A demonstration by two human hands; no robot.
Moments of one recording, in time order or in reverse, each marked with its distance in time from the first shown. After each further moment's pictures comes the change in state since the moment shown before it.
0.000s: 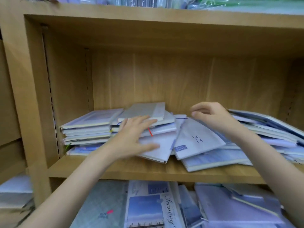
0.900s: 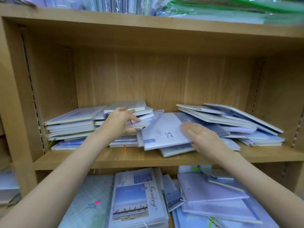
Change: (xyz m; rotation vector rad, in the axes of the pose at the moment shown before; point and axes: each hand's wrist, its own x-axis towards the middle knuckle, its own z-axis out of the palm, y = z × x) left_hand 0.029 0.014 0.004 0.135 0.066 -0.035; right_hand -0.080 0.077 -0.008 -0.868 0.085 -0.613
